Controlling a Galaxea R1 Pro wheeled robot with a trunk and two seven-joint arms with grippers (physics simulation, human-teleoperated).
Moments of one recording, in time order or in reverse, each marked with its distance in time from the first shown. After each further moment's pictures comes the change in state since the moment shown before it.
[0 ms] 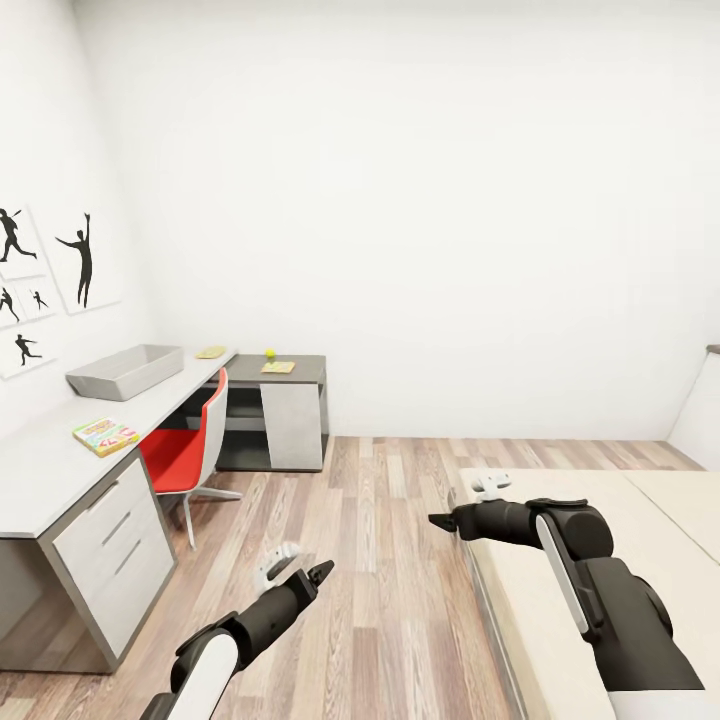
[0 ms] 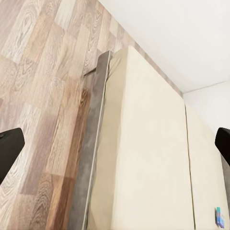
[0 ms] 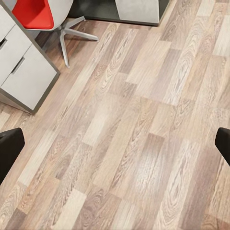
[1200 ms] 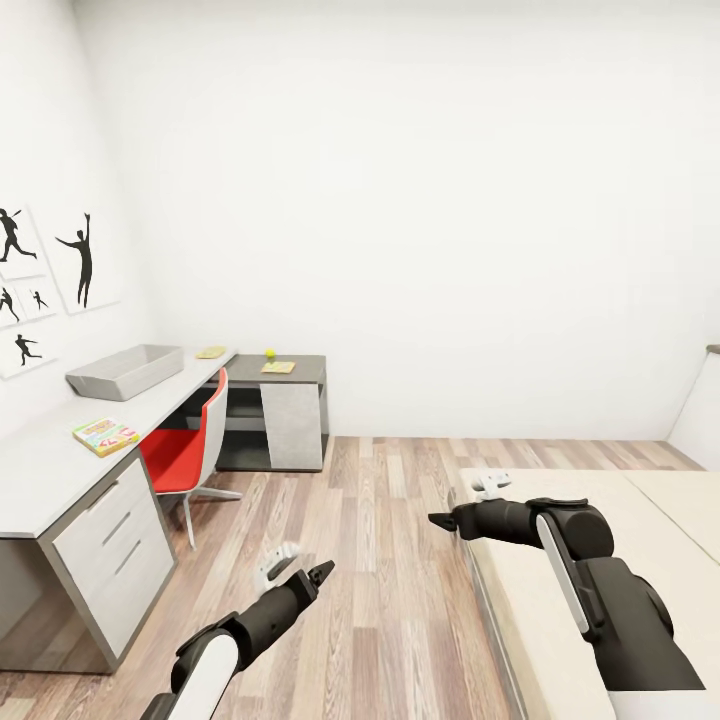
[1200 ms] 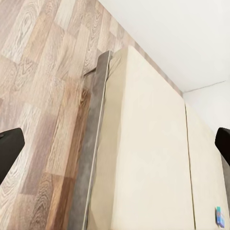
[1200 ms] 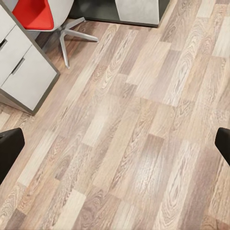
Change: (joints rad) left arm 0.001 0.000 -0.002 0.000 -0.001 -0.001 0.000; right arm 0.000 -0.001 0.000 -0.005 0.000 0.000 0.001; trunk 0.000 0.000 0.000
